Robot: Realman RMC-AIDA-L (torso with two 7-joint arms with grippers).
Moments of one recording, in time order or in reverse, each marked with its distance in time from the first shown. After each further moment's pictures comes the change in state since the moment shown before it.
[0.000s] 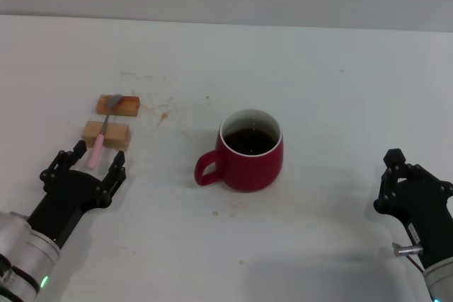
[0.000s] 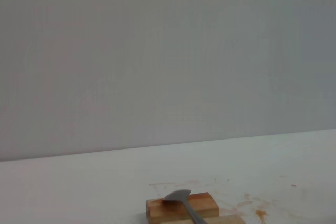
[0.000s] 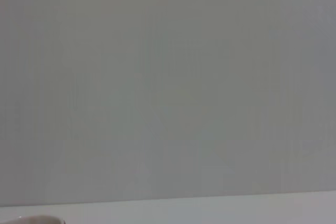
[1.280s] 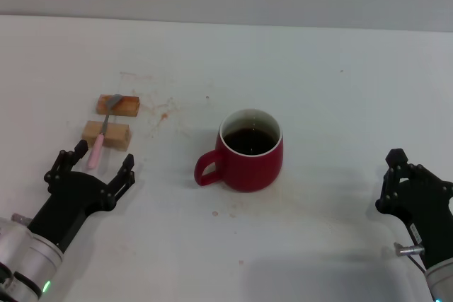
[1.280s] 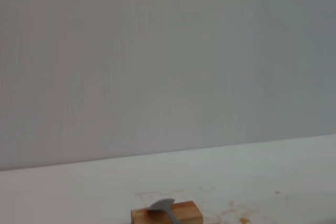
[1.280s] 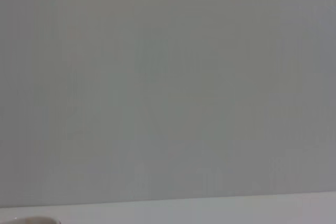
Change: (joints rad) left arm 0.012 -0.002 0.003 0.002 0.036 0.036 -0.005; right arm -0.003 0.002 0.001 -0.005 0.003 -0.005 0.000
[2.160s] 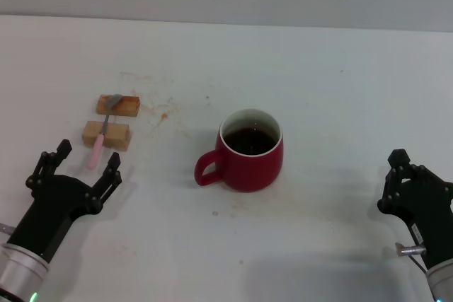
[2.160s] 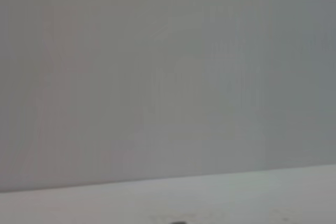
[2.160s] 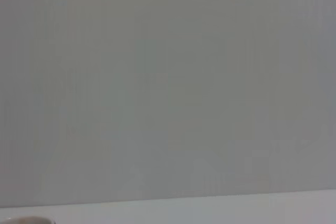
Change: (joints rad) left arm 0.053 0.002 -0.001 -0.002 0.000 0.109 -0.005; right arm -0.002 0.001 0.002 -0.001 0.008 0.000 0.001
